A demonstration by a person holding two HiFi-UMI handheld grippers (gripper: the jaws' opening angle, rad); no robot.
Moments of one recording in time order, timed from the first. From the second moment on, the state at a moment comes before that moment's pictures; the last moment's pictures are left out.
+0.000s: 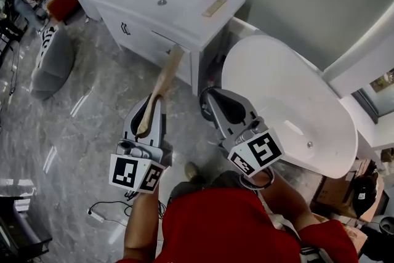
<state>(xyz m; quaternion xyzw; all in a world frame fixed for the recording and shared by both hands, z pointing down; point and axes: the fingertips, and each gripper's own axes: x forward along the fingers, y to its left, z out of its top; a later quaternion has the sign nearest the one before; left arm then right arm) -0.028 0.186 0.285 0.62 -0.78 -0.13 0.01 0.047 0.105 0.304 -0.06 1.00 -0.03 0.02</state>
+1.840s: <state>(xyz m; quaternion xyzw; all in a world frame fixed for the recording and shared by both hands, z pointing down) -0.284 -0.158 0.350 0.67 -0.73 -0.08 0.07 -0.178 -0.195 0.351 -0.18 0.98 -0.04 -0.01</state>
